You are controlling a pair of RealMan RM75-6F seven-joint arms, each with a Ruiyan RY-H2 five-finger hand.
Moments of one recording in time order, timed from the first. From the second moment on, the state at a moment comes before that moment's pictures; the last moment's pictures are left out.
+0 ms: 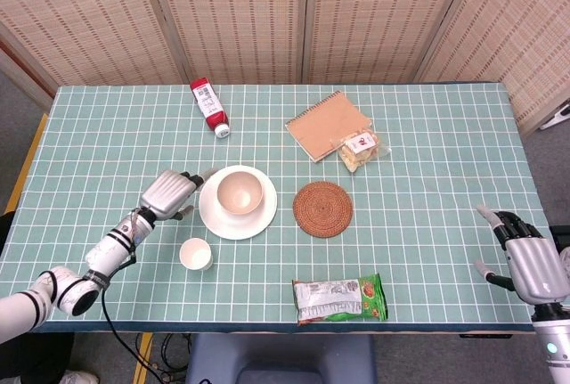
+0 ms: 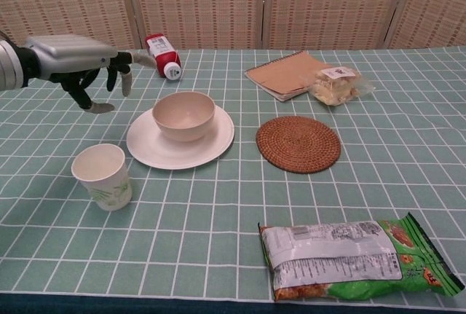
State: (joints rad) left arm -0.86 -1.36 -0.07 -1.28 1.38 0.83 0.06; right arm 0.11 -1.03 0.05 -1.70 -1.51 1.43 -0.04
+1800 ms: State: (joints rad) left arm -0.80 -1.16 0.08 -1.62 1.60 0.77 0.05; right arm 0.12 -1.03 0.05 -1.69 -1.52 1.42 -0.03
